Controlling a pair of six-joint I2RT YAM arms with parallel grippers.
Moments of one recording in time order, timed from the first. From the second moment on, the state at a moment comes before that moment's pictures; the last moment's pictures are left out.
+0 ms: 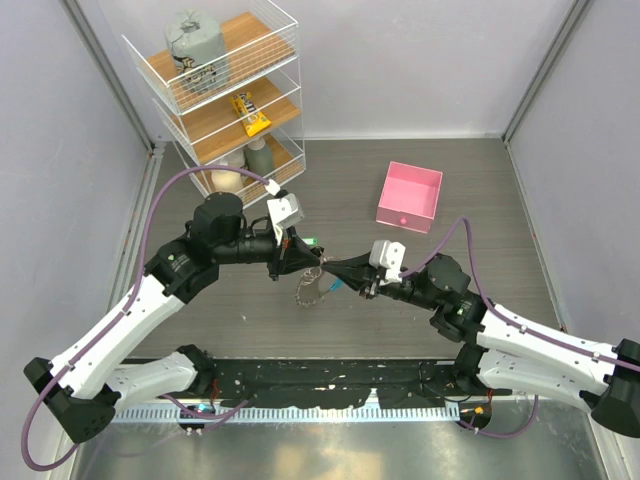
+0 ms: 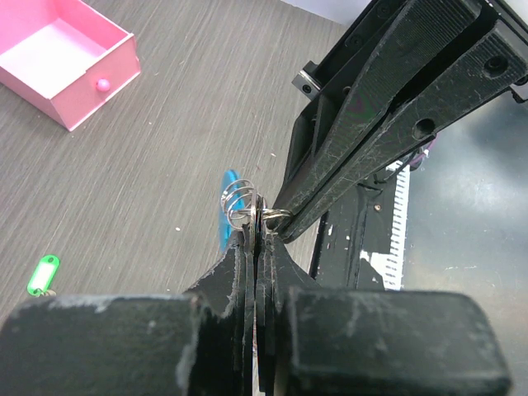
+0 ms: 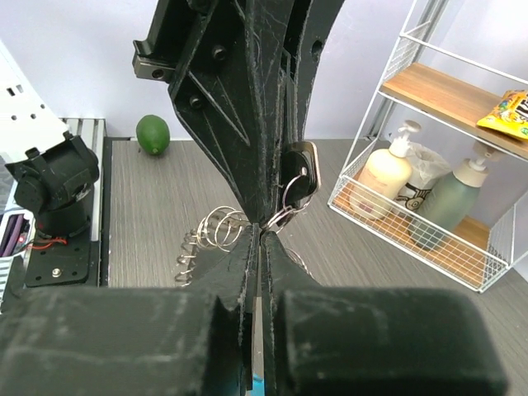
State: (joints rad) left arm -0.71 1.01 1.12 -0.46 0.62 0.01; right arm 0.99 0.85 0.57 0.48 -0.27 -0.16
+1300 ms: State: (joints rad) left arm -0.72 1.01 1.12 -0.58 0.52 0.13; right arm 0.85 1.12 1.04 -0.22 -0.56 -0.03
